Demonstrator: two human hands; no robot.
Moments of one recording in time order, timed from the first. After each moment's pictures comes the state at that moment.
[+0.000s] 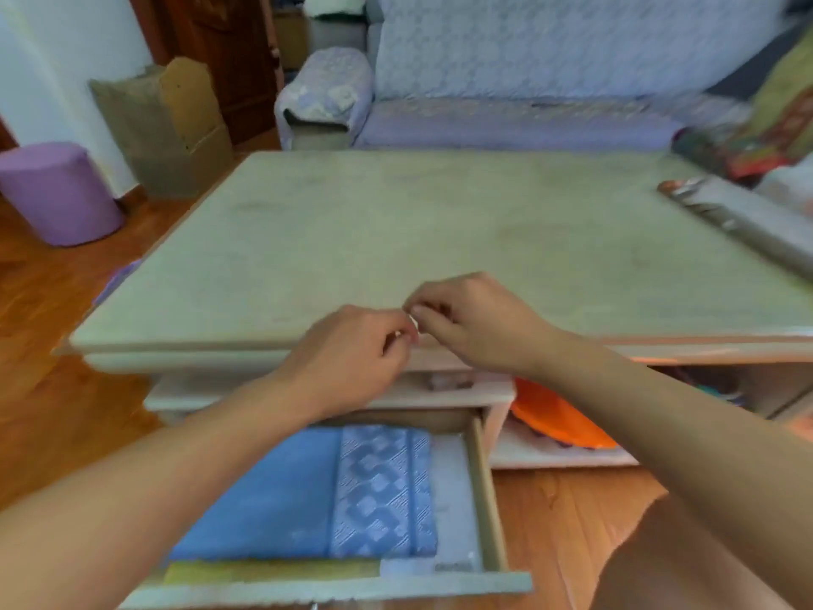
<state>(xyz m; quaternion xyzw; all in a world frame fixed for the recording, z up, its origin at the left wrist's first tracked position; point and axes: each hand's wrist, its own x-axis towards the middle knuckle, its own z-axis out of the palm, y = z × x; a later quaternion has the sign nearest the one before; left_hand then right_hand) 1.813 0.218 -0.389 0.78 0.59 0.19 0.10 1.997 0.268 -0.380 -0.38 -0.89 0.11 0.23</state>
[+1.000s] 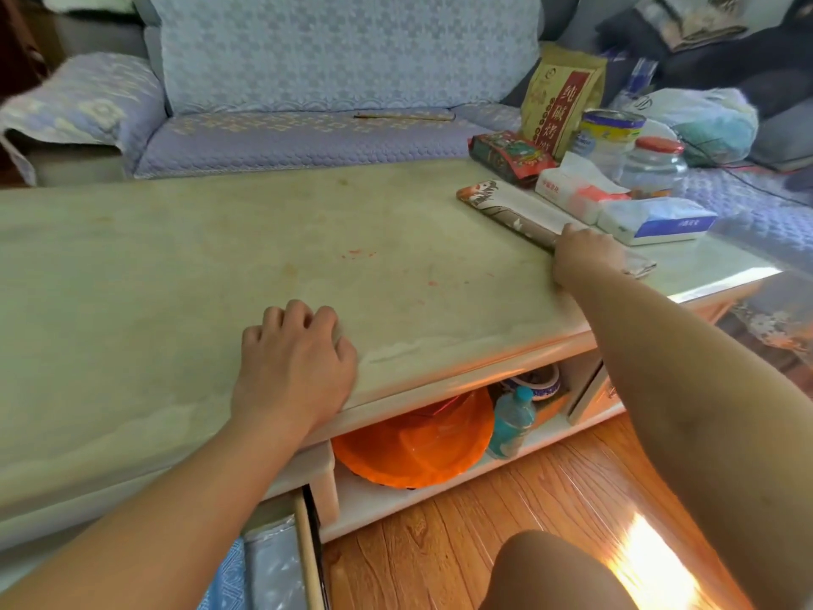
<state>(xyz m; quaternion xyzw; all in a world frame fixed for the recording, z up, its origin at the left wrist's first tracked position) 2.028 0.352 -0.434 0.78 0.61 0.15 -0.04 2.411 0.416 -0.395 -0.87 -0.47 -0.13 -0.02</state>
